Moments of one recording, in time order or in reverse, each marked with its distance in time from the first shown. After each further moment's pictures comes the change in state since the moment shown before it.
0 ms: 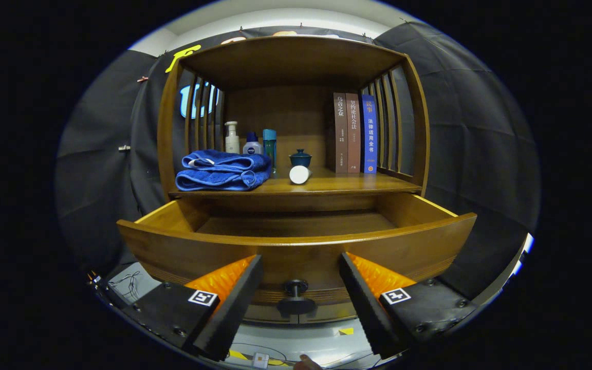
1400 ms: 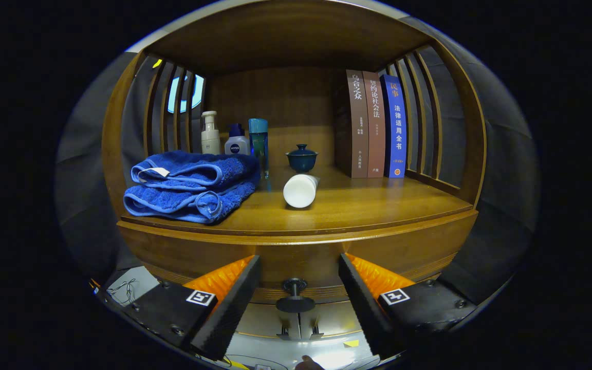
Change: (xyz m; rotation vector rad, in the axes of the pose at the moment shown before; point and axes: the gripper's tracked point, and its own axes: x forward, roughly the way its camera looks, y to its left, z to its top) arm 0.127 0.003 0.024 -0.004 0.044 0.009
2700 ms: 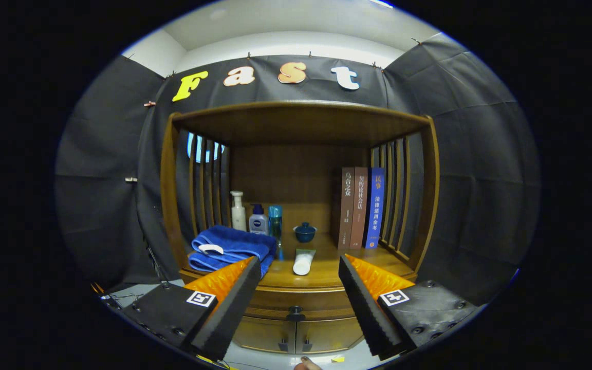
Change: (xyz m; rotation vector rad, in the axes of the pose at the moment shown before) arm -0.168 0.006 0.160 -0.034 -0.283 0.038
